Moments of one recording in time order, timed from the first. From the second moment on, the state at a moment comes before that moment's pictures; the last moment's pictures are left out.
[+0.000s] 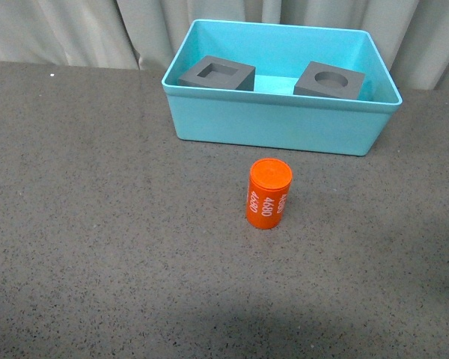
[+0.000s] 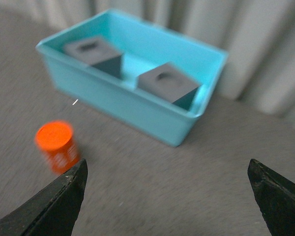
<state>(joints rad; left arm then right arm) 0.00 0.00 0.02 0.00 0.00 -0.01 0.09 1.08 0.24 0.54 -0.24 -0.25</state>
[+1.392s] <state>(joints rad) 0.00 0.00 0.02 0.00 0.00 0.00 0.45 2.06 1.02 0.09 -0.22 -0.32</state>
